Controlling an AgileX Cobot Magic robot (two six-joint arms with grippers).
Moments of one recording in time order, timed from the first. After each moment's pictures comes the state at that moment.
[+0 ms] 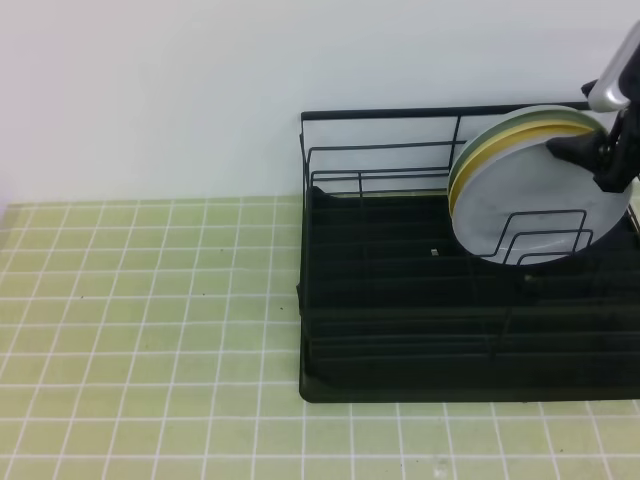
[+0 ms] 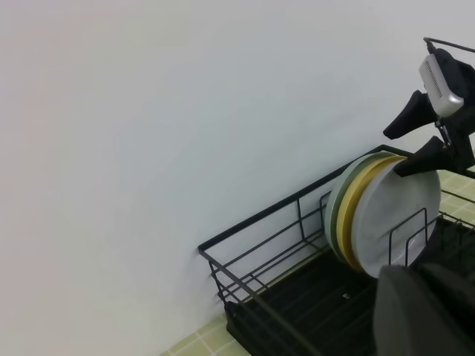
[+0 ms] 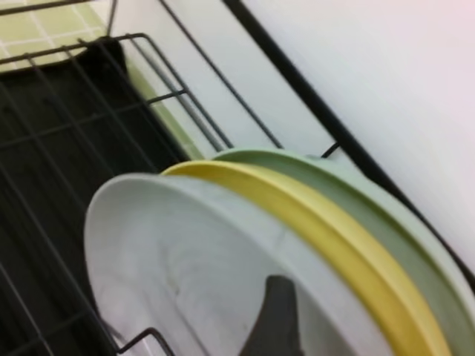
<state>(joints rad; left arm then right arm) -0.57 0.47 -0.88 -0.05 0.50 0.18 -0.01 1.77 -1.31 1.16 0.47 -1.95</state>
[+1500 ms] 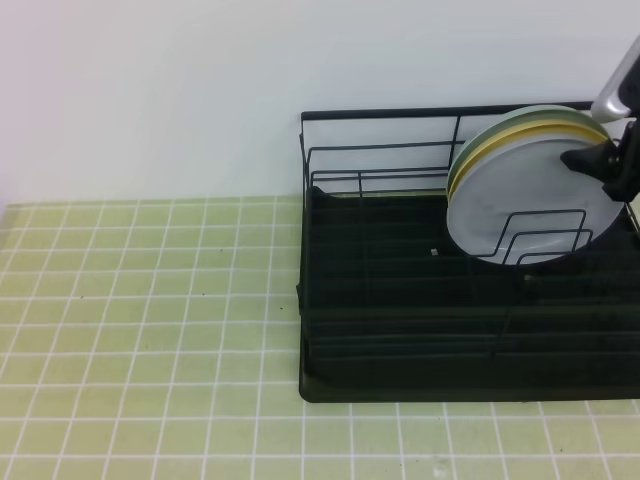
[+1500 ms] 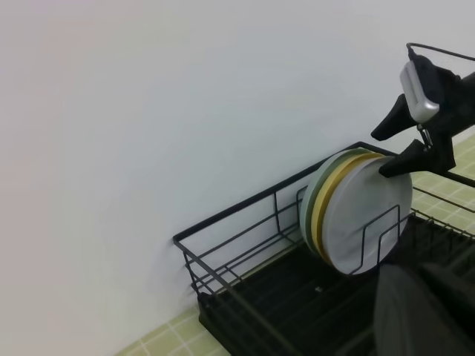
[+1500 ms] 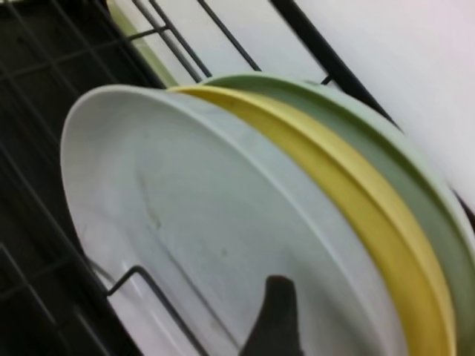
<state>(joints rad) -0.57 0.47 -0.88 -0.10 0.52 0.18 -0.01 1.77 -1.31 0.98 0.45 -1.78</state>
